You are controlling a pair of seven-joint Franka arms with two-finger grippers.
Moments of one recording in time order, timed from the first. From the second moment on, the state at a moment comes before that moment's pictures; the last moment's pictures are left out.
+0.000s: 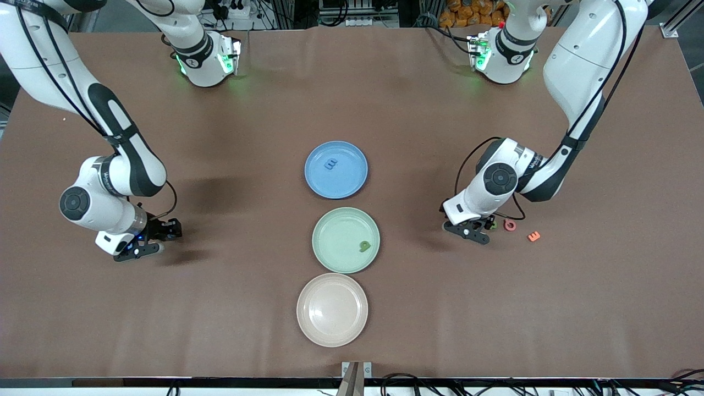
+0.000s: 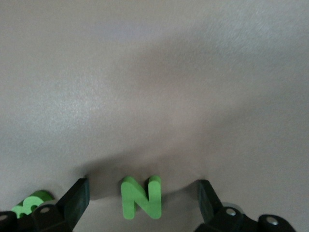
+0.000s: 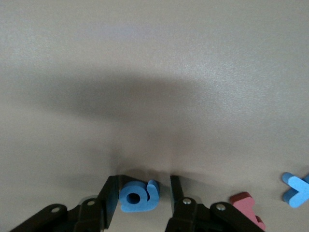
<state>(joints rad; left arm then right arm) 0.00 0.62 -0.37 -1.97 0.39 2.50 -0.23 -0.29 0.60 0.22 -1.93 -0.12 2.48 -0.24</state>
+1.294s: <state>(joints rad) -0.01 0.59 -0.45 -1.87 0.37 2.49 -0.42 -0.25 0.56 0.25 -1.93 -0.12 2.38 -0.08</state>
